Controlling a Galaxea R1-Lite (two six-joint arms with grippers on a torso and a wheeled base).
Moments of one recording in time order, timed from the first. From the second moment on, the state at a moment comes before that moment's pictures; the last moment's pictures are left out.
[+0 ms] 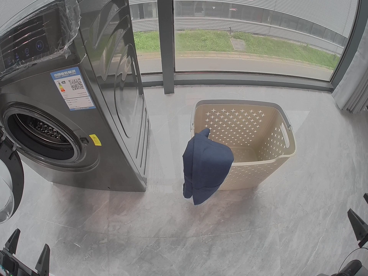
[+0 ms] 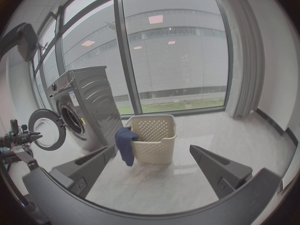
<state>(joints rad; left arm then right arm) 0.00 0.02 -0.02 0.00 0.00 0.00 0.12 0.34 -0.20 -0.12 0.08 0.08</state>
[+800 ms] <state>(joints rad) 0.00 0.02 -0.02 0.00 0.00 0.00 0.45 1.49 -0.30 -0.77 0.00 0.28</state>
